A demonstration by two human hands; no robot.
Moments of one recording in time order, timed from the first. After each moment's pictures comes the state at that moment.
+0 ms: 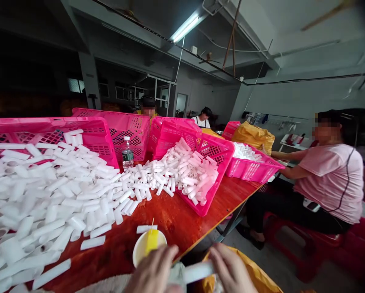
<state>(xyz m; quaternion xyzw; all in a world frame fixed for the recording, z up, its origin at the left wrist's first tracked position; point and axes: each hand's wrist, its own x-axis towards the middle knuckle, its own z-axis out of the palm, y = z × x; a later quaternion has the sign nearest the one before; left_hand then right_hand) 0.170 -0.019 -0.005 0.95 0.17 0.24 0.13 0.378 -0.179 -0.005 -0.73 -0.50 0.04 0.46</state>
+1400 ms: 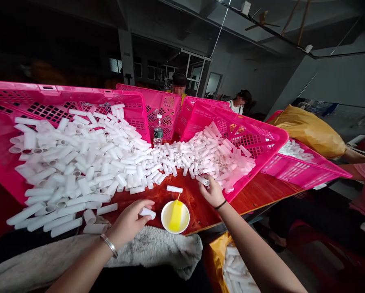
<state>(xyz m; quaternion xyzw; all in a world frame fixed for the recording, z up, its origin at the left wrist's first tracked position) 0.103 0.041 -0.010 0.82 0.39 0.22 0.37 0.438 -0.006 -0.038 -0.65 -0.64 -0.04 0.40</state>
